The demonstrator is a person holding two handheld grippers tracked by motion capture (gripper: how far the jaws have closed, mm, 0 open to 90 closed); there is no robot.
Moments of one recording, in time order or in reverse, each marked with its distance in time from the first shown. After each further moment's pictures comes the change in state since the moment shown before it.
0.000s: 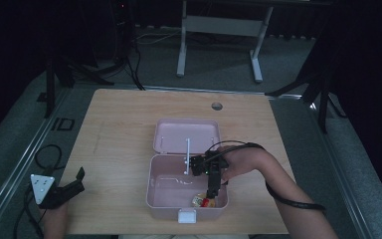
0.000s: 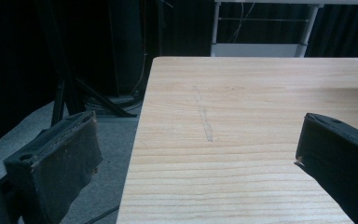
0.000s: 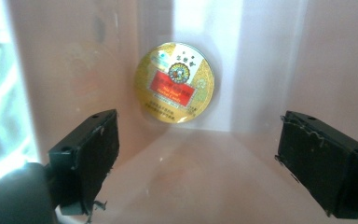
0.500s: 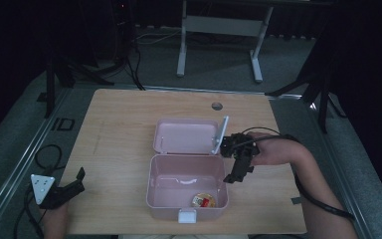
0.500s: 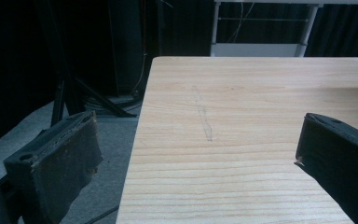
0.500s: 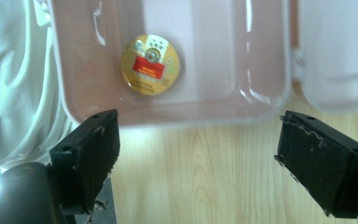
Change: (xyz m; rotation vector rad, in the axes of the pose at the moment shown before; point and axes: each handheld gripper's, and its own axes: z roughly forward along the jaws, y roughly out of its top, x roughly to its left) left arm 0.000 0.000 0.000 0.000 -0.001 0.002; right arm 0.003 -0.072 -0.060 -0.192 -0.105 0.106
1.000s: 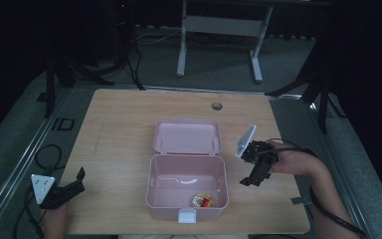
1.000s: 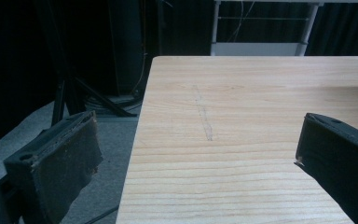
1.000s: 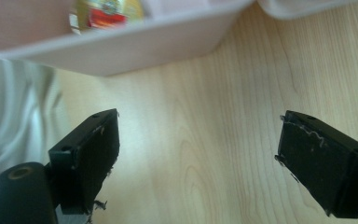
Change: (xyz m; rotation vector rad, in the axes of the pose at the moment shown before) left arm 0.000 0.000 0.000 0.004 0.002 0.006; right arm -0.017 -0.074 0.041 -0.081 -0.052 0.113
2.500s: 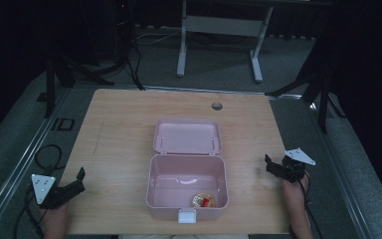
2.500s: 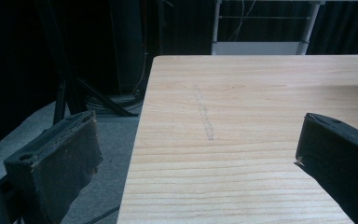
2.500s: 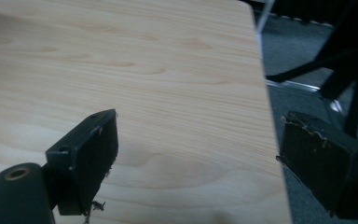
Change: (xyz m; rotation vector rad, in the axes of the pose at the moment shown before) left arm 0.000 0.000 0.000 0.001 0.004 0.003; right arm -0.027 -0.158 0.090 -0.643 -0.820 0.884
